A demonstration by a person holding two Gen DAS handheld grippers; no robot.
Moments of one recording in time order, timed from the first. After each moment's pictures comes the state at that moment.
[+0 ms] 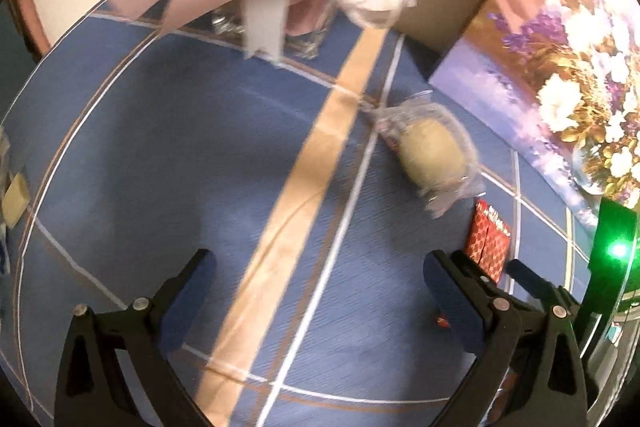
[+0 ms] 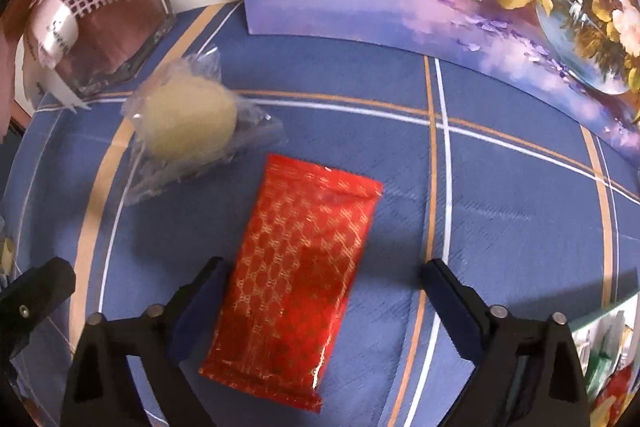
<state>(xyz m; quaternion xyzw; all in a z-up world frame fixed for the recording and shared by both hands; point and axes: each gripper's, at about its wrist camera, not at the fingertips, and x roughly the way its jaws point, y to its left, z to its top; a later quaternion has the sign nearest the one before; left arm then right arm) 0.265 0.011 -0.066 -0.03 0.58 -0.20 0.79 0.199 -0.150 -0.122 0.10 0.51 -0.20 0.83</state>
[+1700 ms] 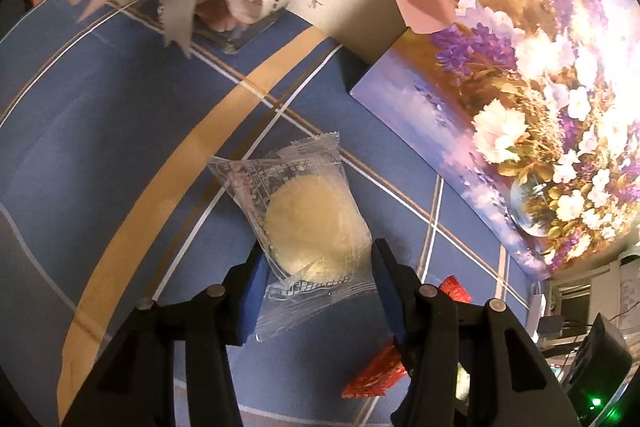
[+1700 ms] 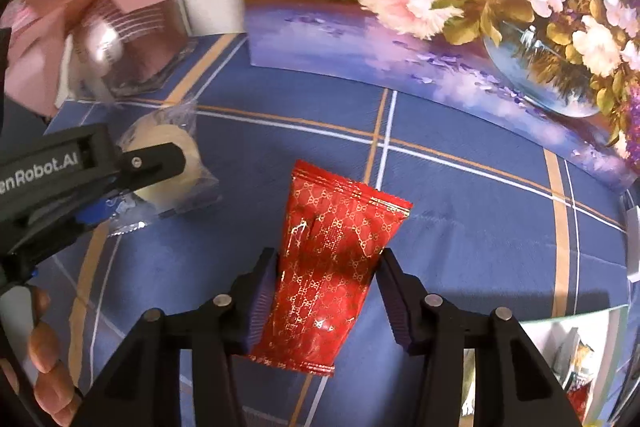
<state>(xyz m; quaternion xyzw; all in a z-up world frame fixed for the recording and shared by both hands) 0.230 -0.031 -0.048 -0.15 0.57 -0.22 0.78 0.131 -0.171 -0.062 0.07 0.48 -0.16 0.86</state>
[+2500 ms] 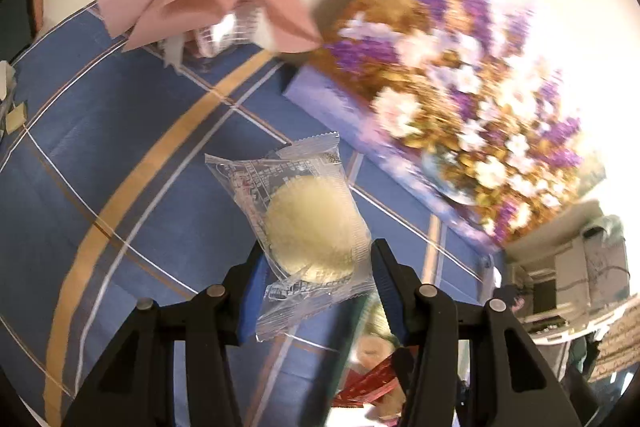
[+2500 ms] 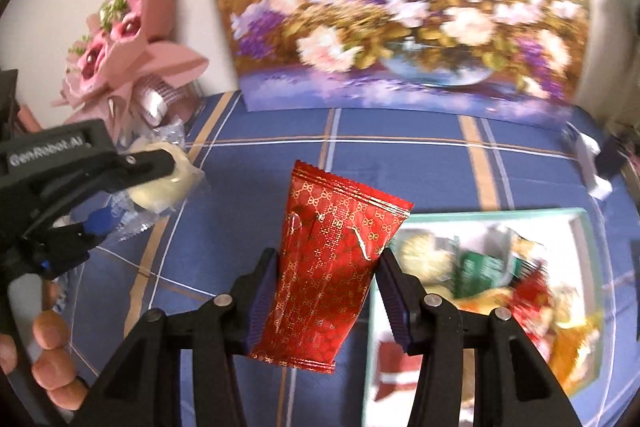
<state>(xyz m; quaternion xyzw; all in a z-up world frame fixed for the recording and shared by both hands) 0.128 -0.036 0.057 -0.16 0.54 -0.25 0.79 -0.013 -0.174 0.008 0.15 0.39 -0.20 0.88</state>
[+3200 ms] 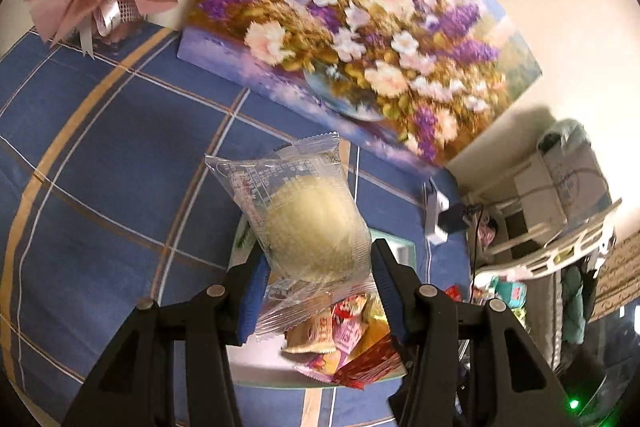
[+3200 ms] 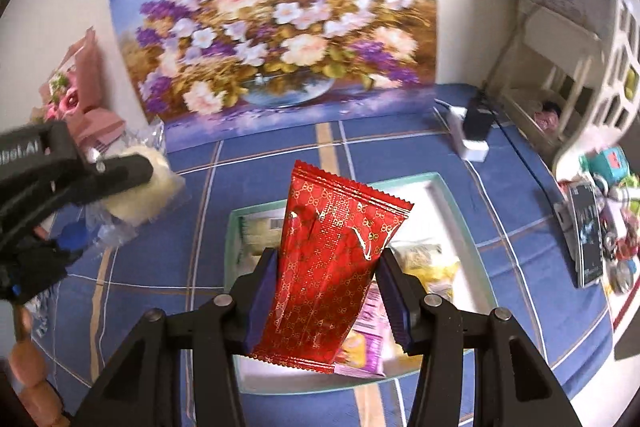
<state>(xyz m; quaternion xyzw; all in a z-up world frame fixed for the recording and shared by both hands) 0.002 -0.123 0.092 -0.10 0.53 -0.34 0.77 -0.153 -0.248 0.046 0.19 0.35 -0.31 0.86</state>
